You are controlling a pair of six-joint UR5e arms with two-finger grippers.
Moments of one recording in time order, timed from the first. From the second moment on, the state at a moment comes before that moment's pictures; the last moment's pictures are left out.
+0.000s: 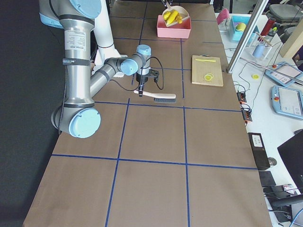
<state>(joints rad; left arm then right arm) -1.26 -1.39 -1.98 -1.92 -2.30 0.46 0.58 -1.60 2.24 -1.71 1.97 1.05</state>
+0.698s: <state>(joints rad) -1.35 -1.37 -1.99 -1.72 -2.07 0.80 0.58 -1.62 2.24 -1.71 1.97 1.04</state>
